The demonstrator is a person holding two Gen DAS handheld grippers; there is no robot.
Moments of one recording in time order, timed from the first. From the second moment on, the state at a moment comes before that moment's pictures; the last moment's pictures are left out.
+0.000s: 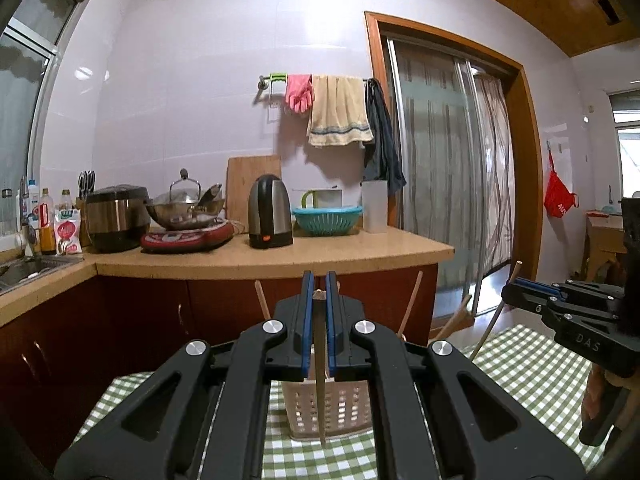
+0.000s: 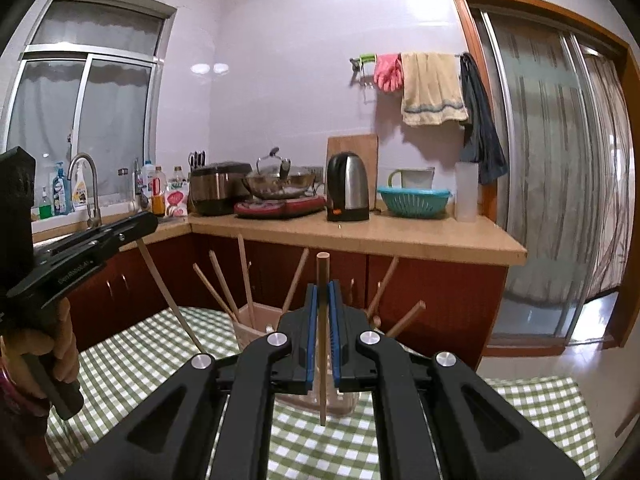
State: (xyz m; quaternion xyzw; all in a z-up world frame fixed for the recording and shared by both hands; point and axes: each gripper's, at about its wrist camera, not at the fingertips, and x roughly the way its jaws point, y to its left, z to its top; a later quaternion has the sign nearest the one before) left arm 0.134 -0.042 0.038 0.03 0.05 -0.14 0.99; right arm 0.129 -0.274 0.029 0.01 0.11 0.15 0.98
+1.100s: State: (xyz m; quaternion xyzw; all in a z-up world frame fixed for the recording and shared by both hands) left arm 0.229 -0.052 0.019 0.02 0.07 -0.13 0.99; right arm 0.217 -0.251 -0.003 0.01 0.12 0.13 0.98
